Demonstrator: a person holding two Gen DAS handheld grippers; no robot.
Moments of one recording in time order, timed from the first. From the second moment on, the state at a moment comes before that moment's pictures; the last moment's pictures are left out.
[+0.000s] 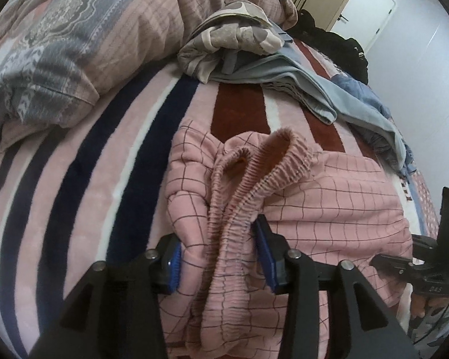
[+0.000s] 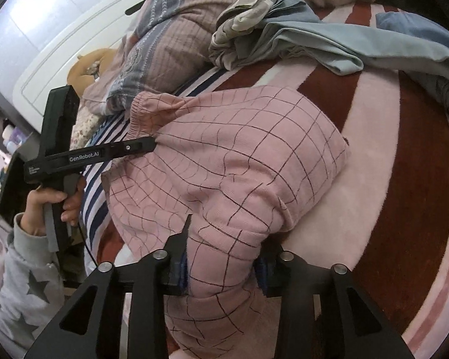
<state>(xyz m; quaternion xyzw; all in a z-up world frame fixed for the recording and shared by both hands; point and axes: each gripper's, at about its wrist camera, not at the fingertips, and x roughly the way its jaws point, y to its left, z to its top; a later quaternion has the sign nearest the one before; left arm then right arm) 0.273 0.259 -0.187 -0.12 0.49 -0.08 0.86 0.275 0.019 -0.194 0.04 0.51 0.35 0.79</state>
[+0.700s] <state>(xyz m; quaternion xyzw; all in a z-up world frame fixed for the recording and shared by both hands) 0.190 0.192 -0.074 -0.01 0.34 -0.03 0.94 0.200 -0.068 -0.096 -0.02 0.36 0.27 0.89</state>
